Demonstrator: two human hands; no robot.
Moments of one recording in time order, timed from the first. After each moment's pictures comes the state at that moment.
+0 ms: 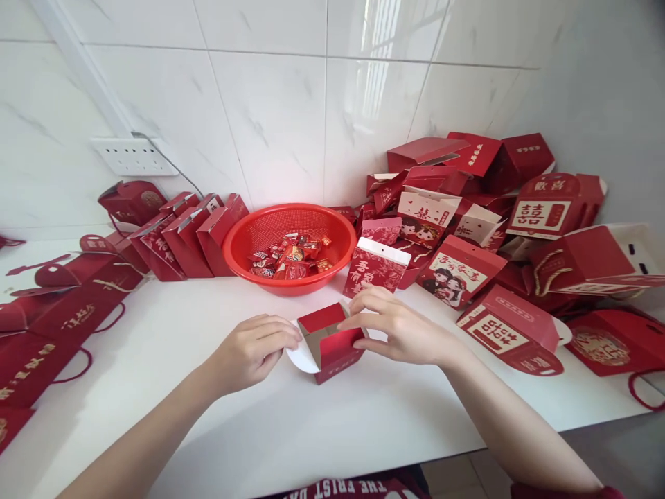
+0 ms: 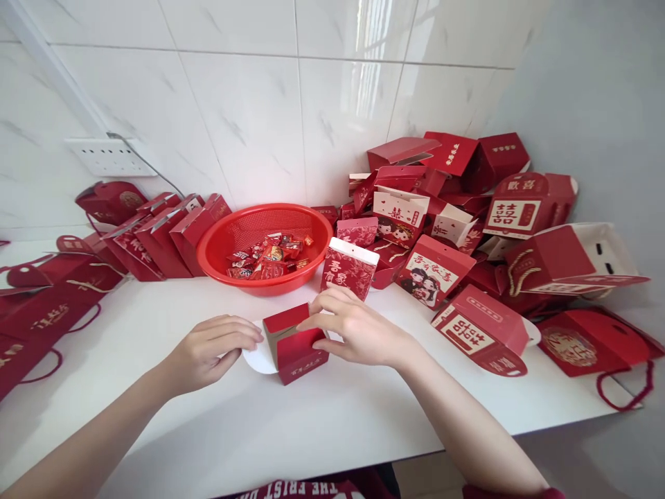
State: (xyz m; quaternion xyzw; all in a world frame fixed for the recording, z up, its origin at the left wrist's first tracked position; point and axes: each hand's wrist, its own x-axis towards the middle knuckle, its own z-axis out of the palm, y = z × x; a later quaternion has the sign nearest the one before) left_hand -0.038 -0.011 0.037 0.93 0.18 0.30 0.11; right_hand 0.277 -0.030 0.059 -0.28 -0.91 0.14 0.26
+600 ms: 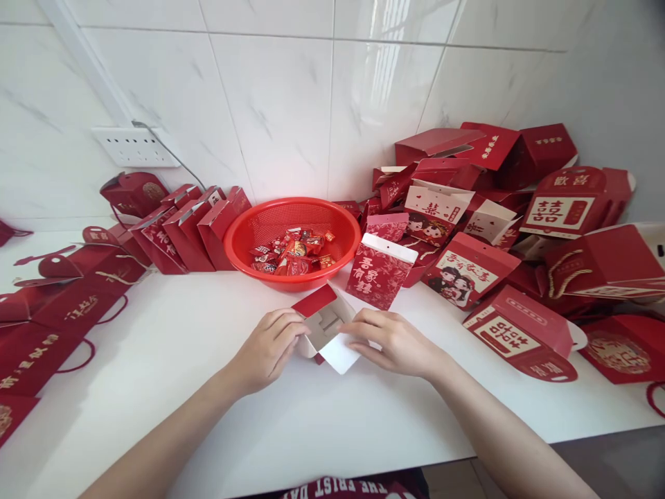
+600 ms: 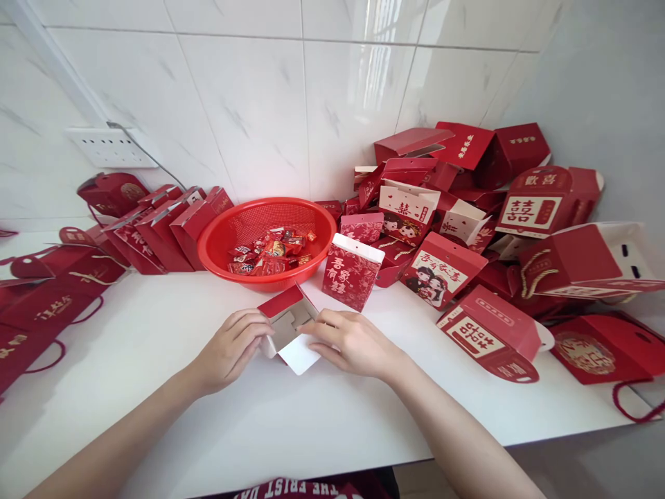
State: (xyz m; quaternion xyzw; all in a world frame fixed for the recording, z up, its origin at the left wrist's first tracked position) left_hand -0.027 -0.013 -0.004 0.93 0.28 0.25 0.06; right_hand 0.271 -0.034 0.008 -0.31 -0.90 0.13 0.27
